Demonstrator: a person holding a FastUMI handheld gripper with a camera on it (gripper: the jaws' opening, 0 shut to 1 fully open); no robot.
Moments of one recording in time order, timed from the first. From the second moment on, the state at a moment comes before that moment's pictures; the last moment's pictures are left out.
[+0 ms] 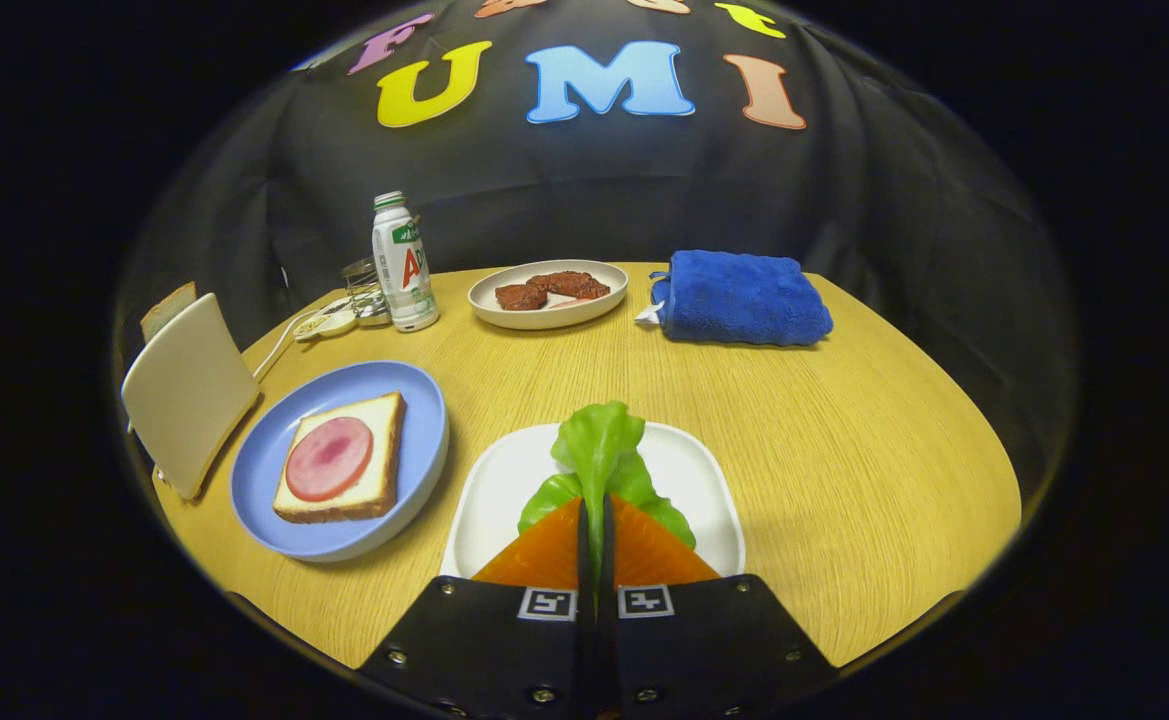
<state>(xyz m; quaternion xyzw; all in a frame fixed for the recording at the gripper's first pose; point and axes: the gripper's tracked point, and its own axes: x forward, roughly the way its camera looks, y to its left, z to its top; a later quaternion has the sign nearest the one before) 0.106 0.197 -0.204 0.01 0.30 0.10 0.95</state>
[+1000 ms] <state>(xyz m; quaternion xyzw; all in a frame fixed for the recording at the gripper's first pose) 0.103 0.218 -0.149 0.03 0.23 0.12 0.96</state>
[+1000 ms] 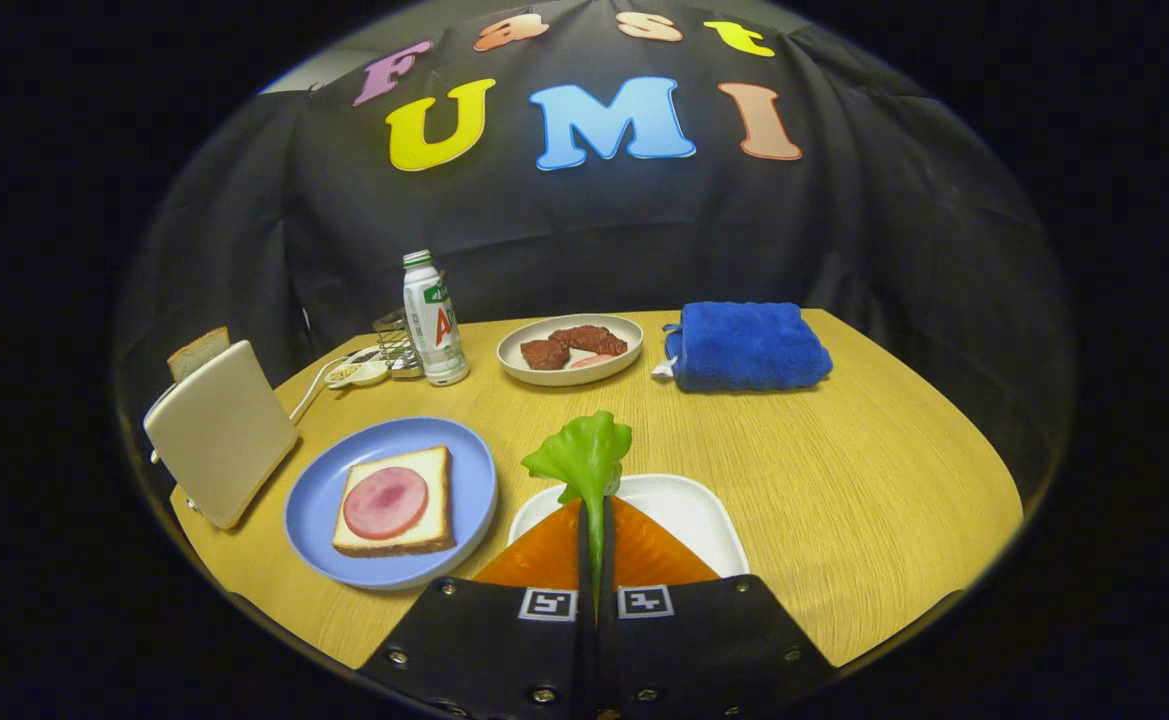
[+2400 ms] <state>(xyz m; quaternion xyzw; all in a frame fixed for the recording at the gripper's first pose) 0.110 0.388 -0.133 0.03 0.22 0.25 0.94</state>
